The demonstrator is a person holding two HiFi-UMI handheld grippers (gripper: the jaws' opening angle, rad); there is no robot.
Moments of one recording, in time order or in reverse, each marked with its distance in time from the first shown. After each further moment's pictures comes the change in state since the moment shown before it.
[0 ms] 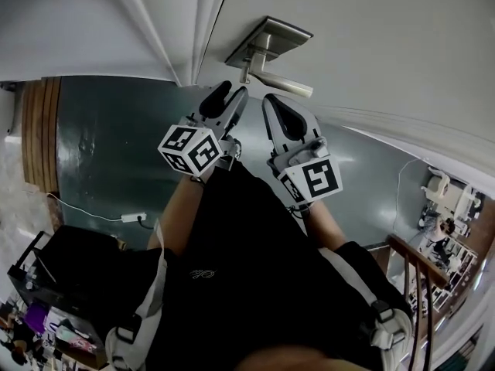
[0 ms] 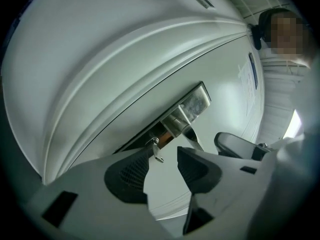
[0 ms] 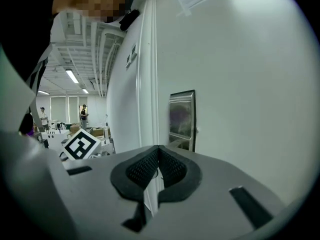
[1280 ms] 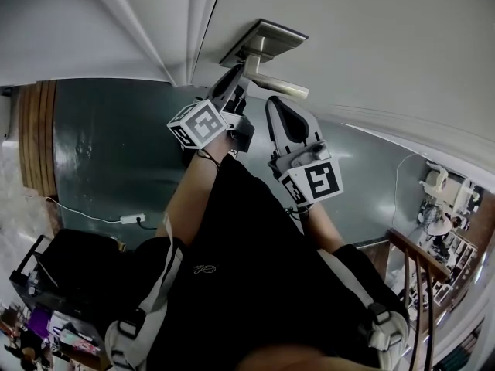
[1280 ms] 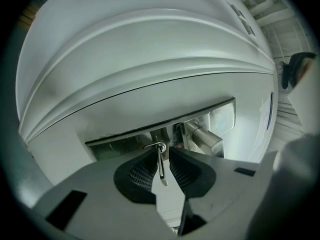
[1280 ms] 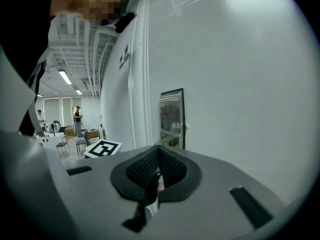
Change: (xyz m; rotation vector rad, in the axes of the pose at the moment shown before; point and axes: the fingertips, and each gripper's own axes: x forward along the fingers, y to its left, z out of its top) left arm 0.056 0.016 0.005 -0.392 -0.116 -0.052; right arm -0.009 -0.015 -0.004 0.042 0.008 -0.059
